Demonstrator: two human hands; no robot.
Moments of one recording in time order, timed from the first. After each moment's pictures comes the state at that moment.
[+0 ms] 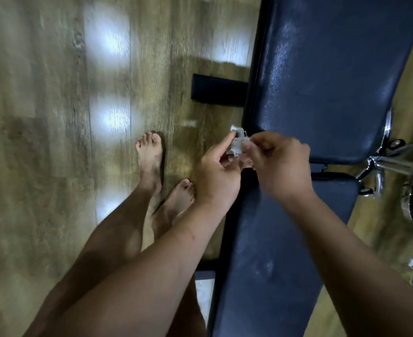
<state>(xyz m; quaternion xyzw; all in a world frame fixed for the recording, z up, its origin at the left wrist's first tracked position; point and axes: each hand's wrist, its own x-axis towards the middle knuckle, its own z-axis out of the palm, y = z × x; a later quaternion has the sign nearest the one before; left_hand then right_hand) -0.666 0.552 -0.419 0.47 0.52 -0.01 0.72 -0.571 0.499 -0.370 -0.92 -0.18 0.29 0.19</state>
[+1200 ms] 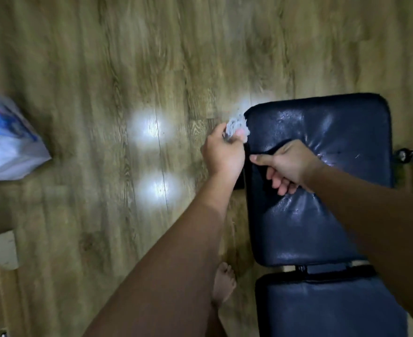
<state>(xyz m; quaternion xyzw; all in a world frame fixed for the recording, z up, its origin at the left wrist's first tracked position) -0.449 0.709 -0.421 0.66 0.52 0.01 0.54 -0.377 0.598 -0.382 -0.82 0.03 0.53 0.23</state>
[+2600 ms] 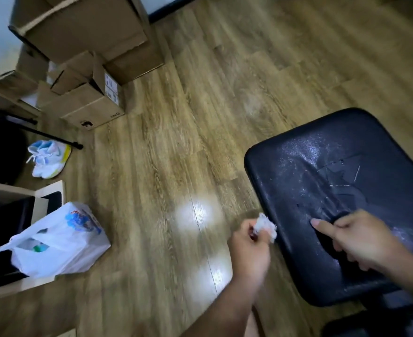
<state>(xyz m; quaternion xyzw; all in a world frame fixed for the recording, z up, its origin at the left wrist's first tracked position) -0.555 0.656 -0.415 0.70 0.41 -0.03 0.58 -0.464 0.489 -0.370 -0.87 0.07 0.39 0.29</state>
